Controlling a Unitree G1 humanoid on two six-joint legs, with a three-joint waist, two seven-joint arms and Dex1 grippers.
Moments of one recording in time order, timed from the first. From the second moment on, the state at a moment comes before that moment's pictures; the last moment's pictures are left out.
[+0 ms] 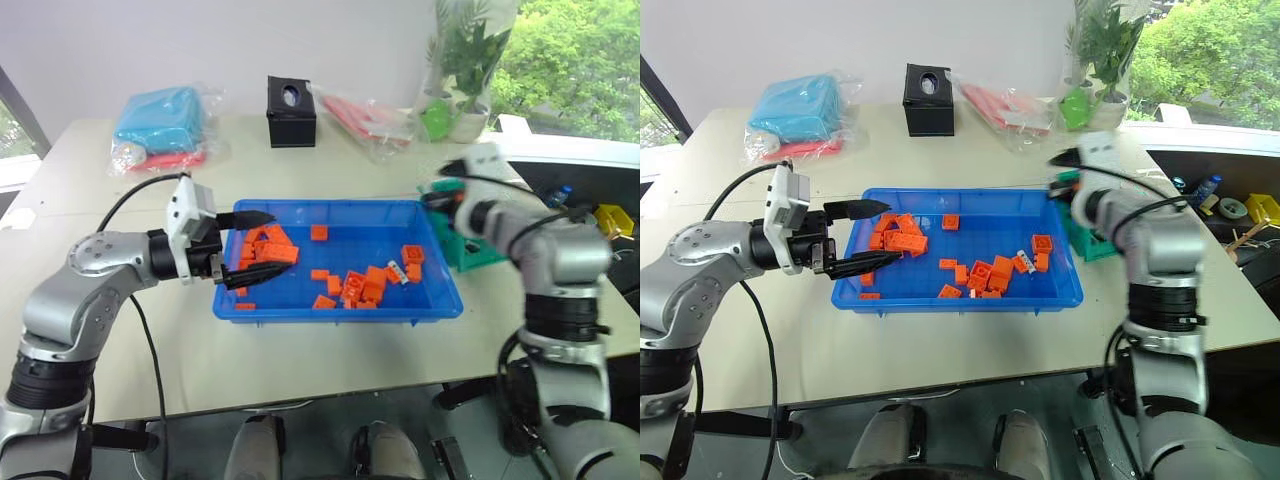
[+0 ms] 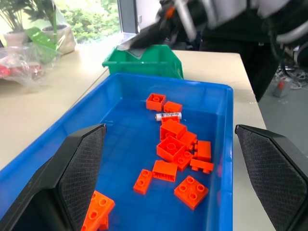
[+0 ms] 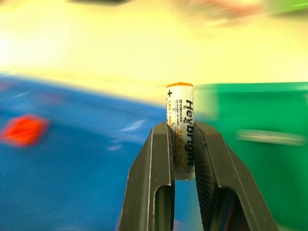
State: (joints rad) left arm -0.39 0.76 0.08 -0.31 -0.68 0.58 -1.02; right arm -0.72 -0.54 -0.25 -0.05 0.27 1.15 0.34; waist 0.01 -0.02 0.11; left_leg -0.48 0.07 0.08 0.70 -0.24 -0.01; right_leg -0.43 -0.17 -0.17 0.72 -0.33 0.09
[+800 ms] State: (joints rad) left arm -0.39 0.74 0.06 -0.30 -0.66 0.57 -1.04; right arm -0.58 -0.85 0.00 -0.14 0.38 0.99 0.83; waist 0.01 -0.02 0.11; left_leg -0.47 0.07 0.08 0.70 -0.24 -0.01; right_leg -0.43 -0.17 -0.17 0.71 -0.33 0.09
